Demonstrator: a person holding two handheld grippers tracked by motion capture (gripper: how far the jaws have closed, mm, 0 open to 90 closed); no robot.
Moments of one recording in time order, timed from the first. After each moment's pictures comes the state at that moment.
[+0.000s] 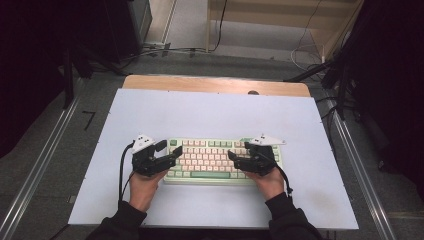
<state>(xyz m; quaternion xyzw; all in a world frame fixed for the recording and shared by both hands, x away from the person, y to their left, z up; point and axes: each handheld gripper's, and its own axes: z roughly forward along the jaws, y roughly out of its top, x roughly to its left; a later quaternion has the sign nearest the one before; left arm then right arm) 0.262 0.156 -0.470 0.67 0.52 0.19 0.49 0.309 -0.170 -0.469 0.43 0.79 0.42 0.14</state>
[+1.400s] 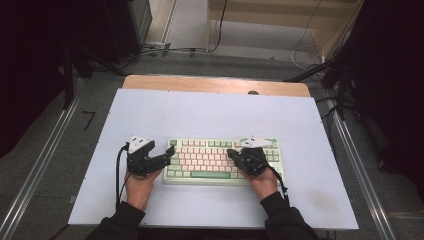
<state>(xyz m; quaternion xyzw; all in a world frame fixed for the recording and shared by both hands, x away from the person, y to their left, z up) 0.265 0.171 -0.482 0.65 0.57 0.22 0.46 0.311 -0.153 -0.482 0.39 0.81 0.41 0.13</state>
